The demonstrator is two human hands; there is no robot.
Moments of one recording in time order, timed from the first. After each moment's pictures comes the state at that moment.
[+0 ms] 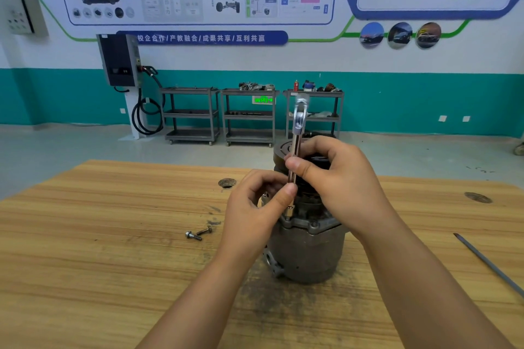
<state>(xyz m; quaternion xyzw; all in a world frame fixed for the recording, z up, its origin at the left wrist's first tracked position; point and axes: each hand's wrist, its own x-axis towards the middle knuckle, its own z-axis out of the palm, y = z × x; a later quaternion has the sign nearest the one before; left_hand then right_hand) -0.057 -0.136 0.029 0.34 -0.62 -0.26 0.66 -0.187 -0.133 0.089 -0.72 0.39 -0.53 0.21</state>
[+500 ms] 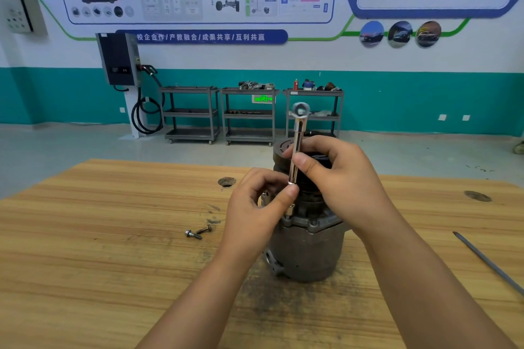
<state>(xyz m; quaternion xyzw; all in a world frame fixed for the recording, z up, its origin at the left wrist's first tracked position) -0.057 -0.137 0.029 0.35 -0.64 -0.24 0.65 -0.190 -0.135 0.088 -0.74 0.37 -0.52 0.21</state>
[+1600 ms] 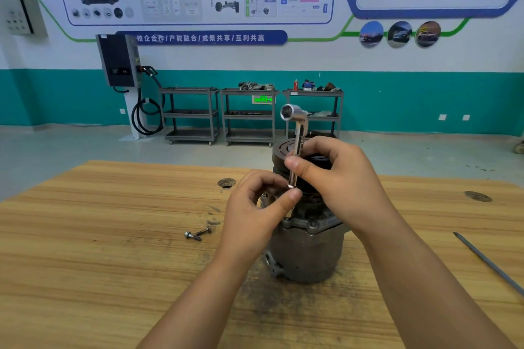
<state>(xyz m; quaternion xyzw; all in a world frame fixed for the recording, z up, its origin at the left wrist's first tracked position) -0.056 -0.139 0.028 0.34 -0.63 -0.25 0.65 -0.190 -0.133 0.089 -0.73 0.38 -0.53 0.21</state>
